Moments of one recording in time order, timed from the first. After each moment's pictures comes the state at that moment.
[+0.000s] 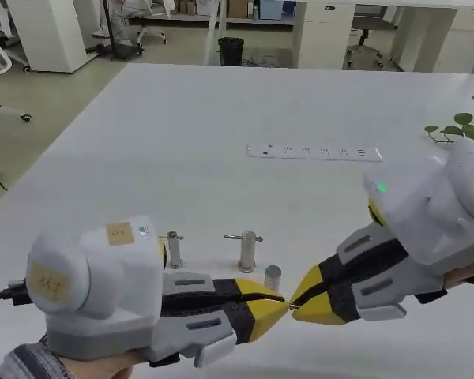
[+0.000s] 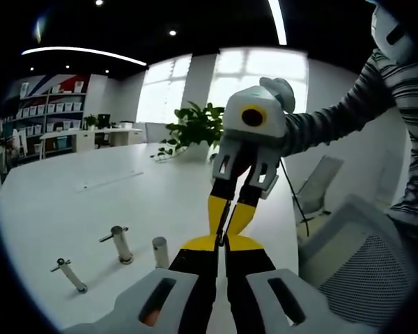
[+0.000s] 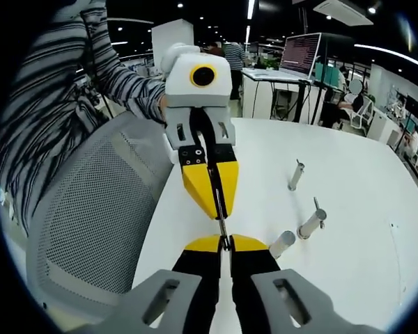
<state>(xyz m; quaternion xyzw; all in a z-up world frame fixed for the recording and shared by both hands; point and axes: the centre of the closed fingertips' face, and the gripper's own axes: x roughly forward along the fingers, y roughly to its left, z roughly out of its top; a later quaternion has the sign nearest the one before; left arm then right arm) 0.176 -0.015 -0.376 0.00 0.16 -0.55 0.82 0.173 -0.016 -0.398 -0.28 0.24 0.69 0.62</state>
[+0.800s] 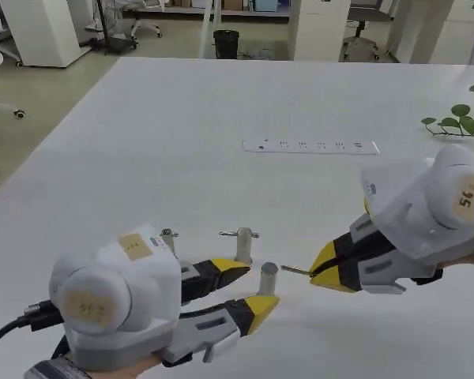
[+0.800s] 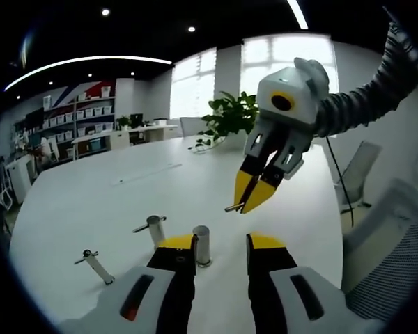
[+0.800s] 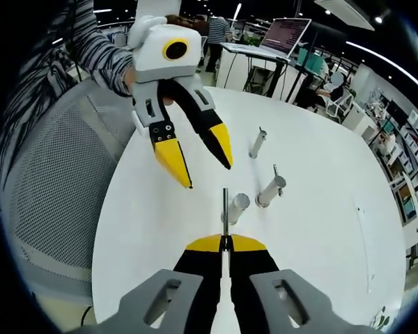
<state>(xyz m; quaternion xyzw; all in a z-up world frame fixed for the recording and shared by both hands) 0.220 0.002 -0.405 0.05 0.17 -0.42 0.89 0.229 -0.049 -0.420 -0.38 0.26 0.59 0.66</state>
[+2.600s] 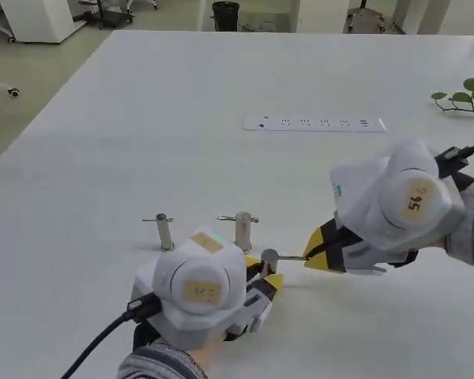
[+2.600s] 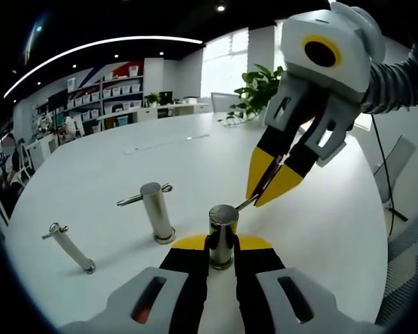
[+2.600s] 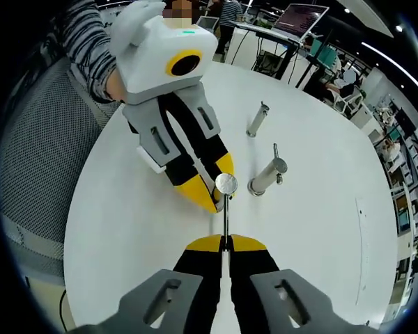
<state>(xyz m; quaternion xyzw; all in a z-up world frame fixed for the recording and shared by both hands) 0.261 -0.019 -0.469 0.06 0.23 -0.34 0.91 0.255 -0.049 -0.452 -0.44 0.26 0.59 0.63</state>
